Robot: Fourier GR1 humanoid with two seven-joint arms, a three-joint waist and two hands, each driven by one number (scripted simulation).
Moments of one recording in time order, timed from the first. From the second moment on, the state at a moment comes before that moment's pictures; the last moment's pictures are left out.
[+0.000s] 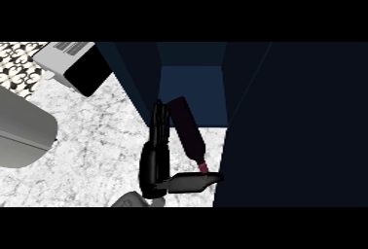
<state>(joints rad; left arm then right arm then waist) -0.26 0.09 -0.73 -1.43 0.56 0.78 -0.59 -0.05 -0.03 0.15 -2.48 -0.03 0.06 0.63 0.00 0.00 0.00</state>
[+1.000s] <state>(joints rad) 0.12 0.43 -0.74 -1.96 0.52 0.59 -0.52 -0.01 -0.06 0.21 -2.48 -0.07 0.17 0.67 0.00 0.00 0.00</state>
